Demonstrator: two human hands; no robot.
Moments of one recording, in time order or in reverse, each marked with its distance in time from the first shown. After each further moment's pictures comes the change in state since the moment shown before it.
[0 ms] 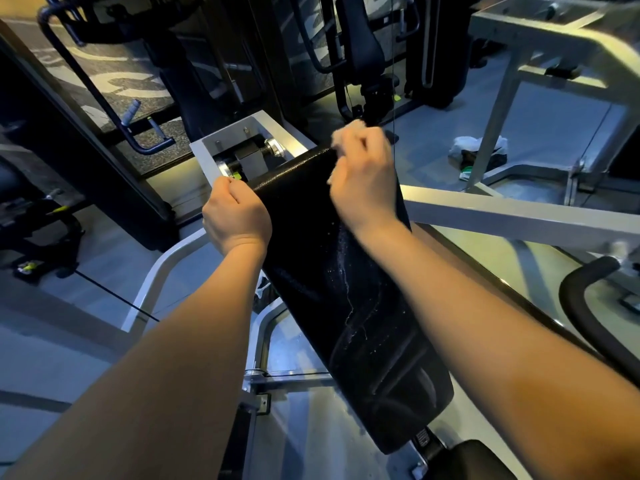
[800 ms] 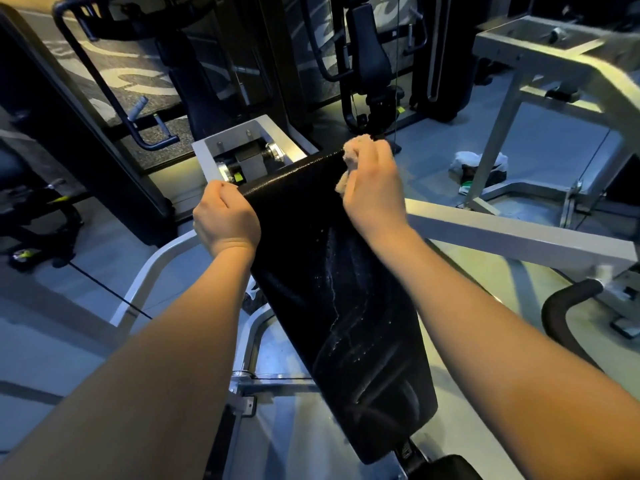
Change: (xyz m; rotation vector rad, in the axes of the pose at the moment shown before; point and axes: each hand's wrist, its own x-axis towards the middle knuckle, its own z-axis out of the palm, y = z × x) left_hand -0.004 0.000 0.001 0.000 0.047 0.001; right_hand 0.008 0.029 -0.018 0.021 -0.135 -0.025
